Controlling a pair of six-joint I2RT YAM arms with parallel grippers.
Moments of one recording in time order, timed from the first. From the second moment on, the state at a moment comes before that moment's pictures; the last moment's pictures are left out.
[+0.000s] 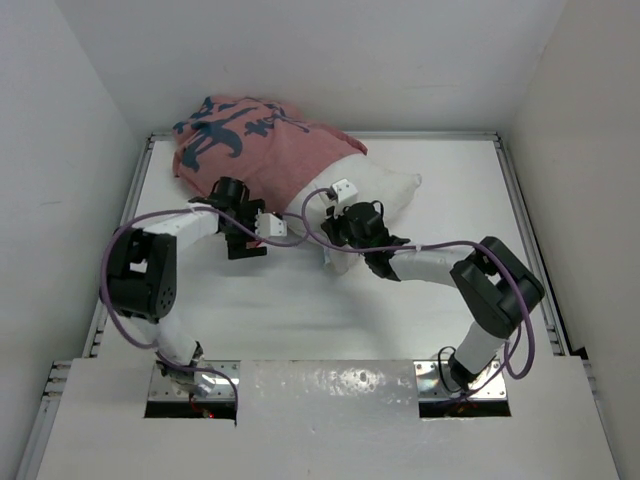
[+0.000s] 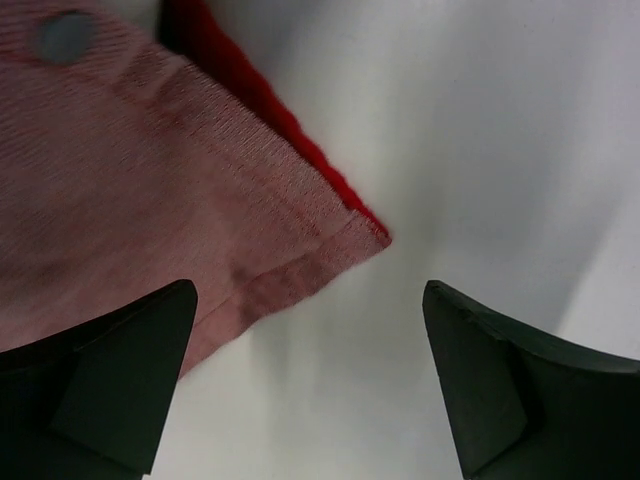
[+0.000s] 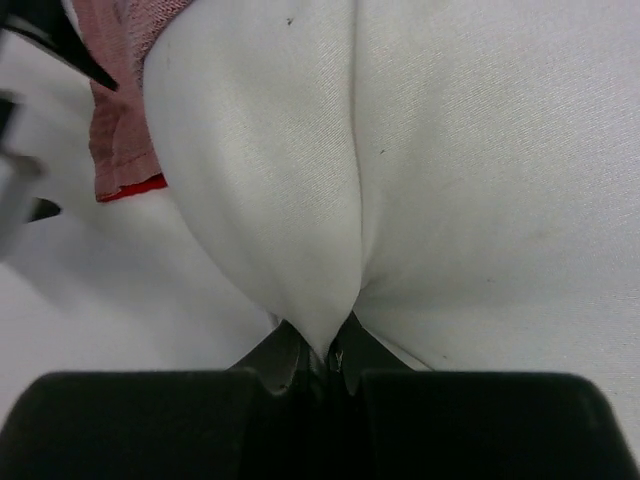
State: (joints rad) left arm -0.20 1.65 1.01 -0.49 0.26 1.28; right arm 0.70 1.71 0.80 0.52 0.08 0.13
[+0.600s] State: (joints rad) left arm -0.22 1.92 1.24 -0.64 0.27 1.33; right arm 0.70 1.66 0.77 0.53 0.07 0.09
